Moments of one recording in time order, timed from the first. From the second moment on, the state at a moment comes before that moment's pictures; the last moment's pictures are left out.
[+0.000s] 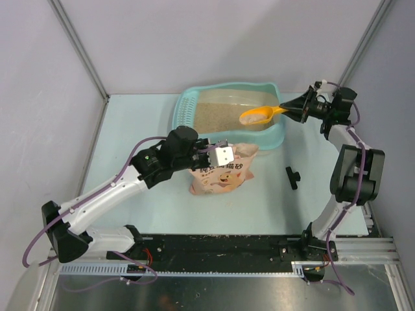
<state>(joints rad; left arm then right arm) -0.89 1.23 1.22 -0.54 0.05 0.71 -0.21 1.79 1.25 0.41 -1.32 1.33</state>
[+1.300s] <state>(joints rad) -0.88 1.10 1.10 -0.50 0.03 0.73 0.27 2.05 1.70 -0.02 -0.60 0.72</state>
